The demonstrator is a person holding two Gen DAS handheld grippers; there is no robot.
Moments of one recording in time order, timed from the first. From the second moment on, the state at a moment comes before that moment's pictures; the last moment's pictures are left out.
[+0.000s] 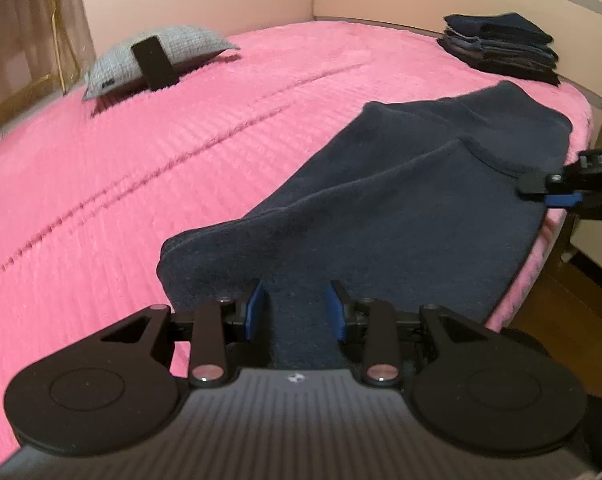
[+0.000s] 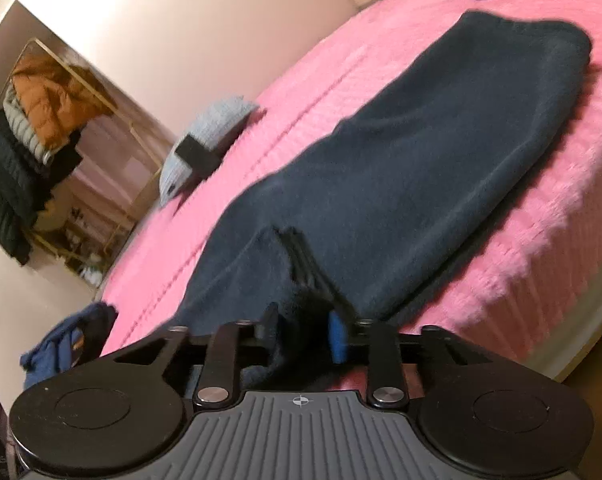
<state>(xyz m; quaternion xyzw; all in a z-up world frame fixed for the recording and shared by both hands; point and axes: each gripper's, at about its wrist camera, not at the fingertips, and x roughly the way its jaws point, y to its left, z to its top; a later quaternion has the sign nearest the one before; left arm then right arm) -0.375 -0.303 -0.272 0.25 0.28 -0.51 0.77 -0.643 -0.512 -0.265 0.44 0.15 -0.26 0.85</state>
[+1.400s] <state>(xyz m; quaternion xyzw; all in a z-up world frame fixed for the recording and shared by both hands) -0.337 -0.223 -0.239 0.17 0.24 -0.52 0.80 -0.567 -0.424 -0.215 0.13 0.25 -0.15 0.95</state>
